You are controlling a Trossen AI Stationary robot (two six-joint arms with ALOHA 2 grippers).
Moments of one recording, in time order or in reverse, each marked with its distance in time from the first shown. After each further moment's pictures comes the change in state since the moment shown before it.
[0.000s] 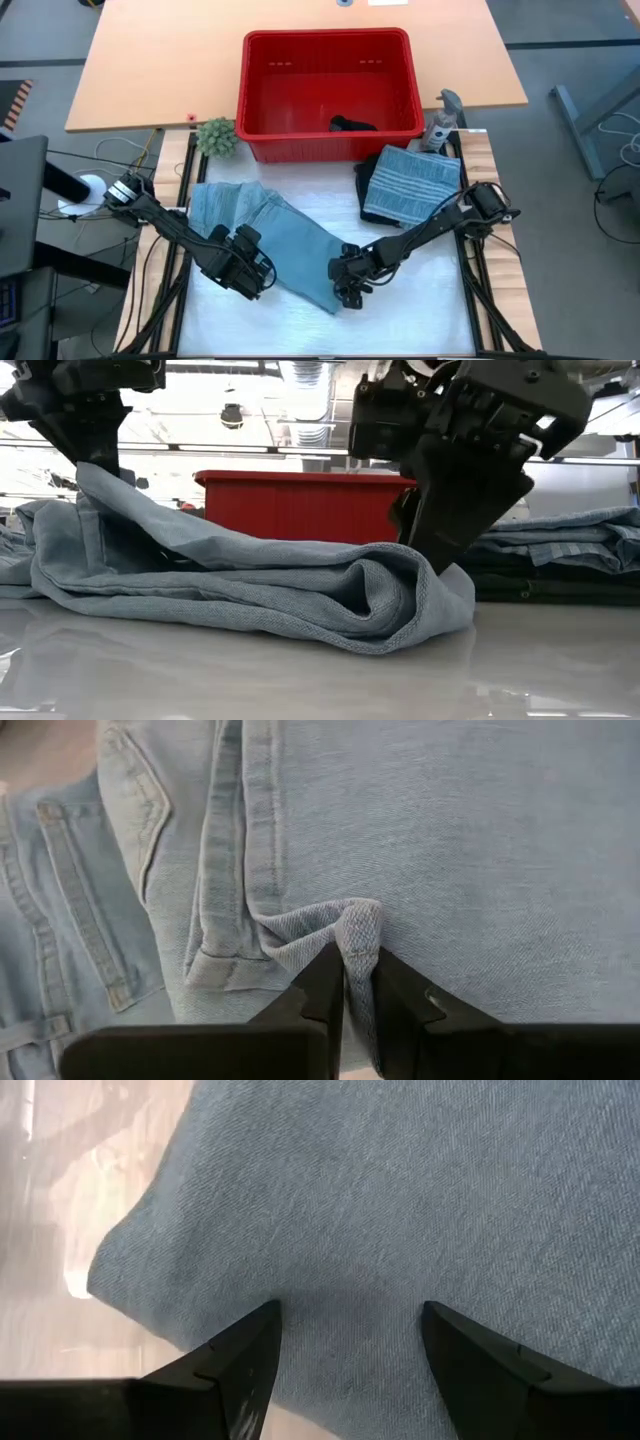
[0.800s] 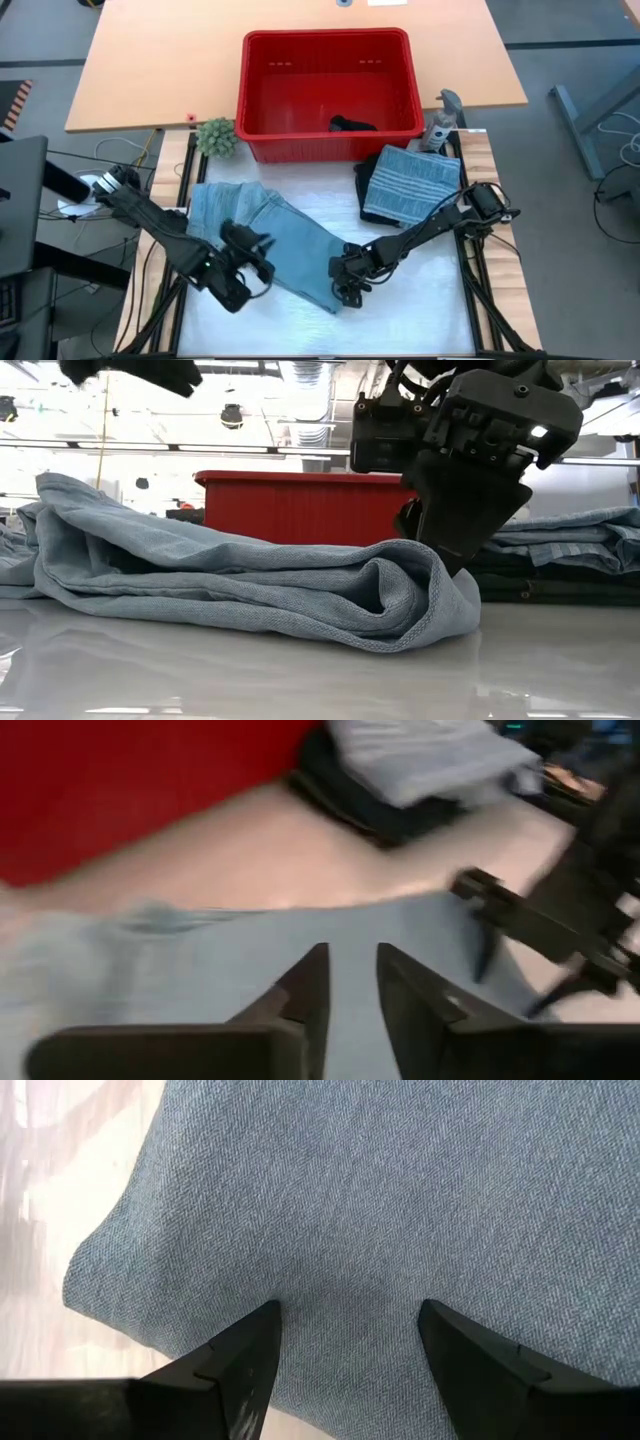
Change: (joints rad) left arm -0.097 -0.136 0.009 0.371 -0.488 0.245; right arm -0.017 0.026 0.002 -0.031 -0.022 0.045
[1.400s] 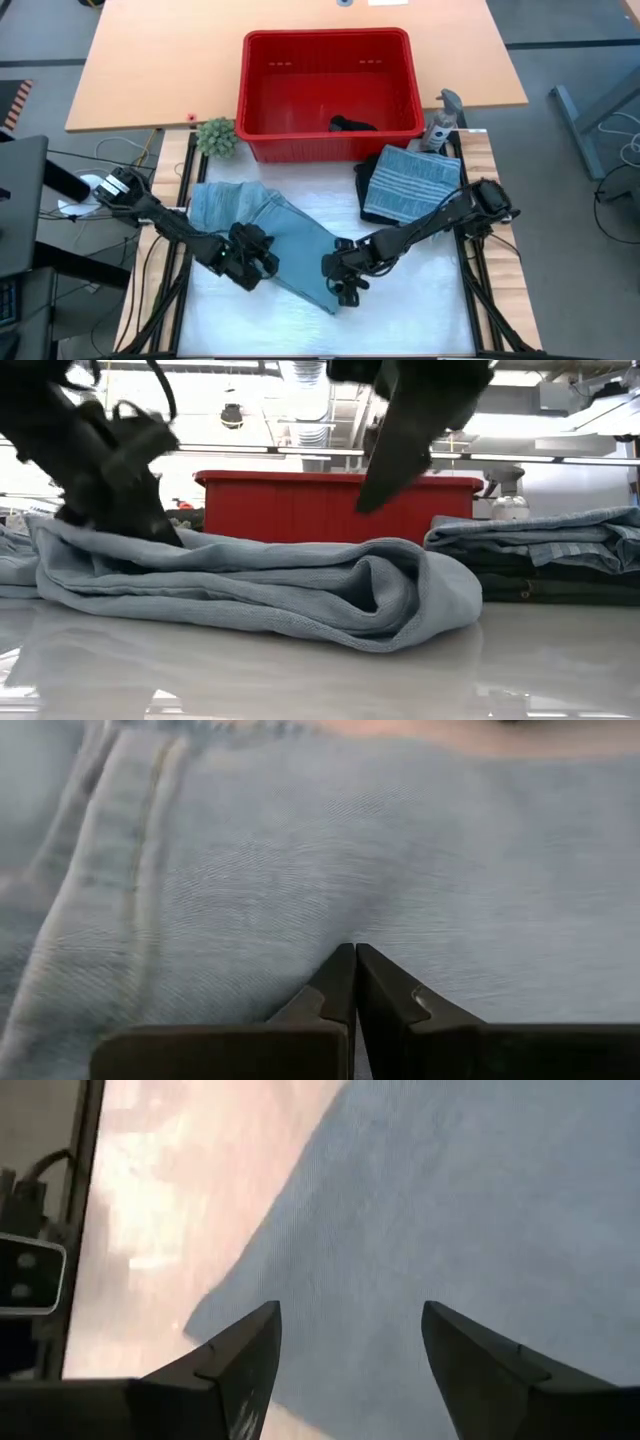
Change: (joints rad) left arm 0.137 0.037 -0.523 0.596 0.172 0.025; right arm -0.015 -0.070 0.181 -0.172 0.004 -0.123
